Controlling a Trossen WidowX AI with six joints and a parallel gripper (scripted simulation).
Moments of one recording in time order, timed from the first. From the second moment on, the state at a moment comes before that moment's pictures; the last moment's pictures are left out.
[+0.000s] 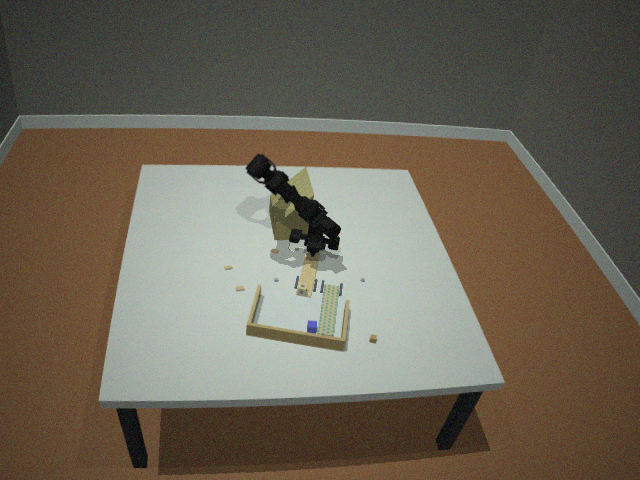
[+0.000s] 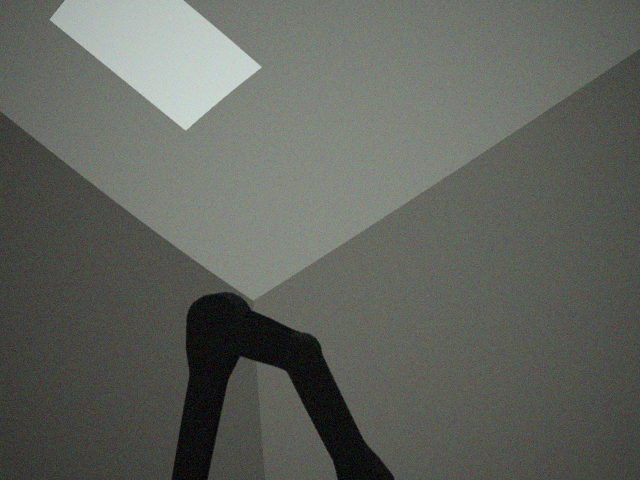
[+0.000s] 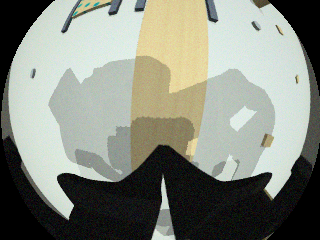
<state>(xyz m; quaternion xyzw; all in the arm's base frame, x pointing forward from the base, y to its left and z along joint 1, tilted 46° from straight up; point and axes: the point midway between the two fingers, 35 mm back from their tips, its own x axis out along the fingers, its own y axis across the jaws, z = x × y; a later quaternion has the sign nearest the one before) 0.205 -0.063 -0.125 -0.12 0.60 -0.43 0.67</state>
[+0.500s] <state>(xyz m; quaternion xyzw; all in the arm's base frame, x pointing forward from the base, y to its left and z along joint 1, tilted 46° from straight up) 0.204 -0.063 -0.125 -0.12 0.60 -0.43 0.67</state>
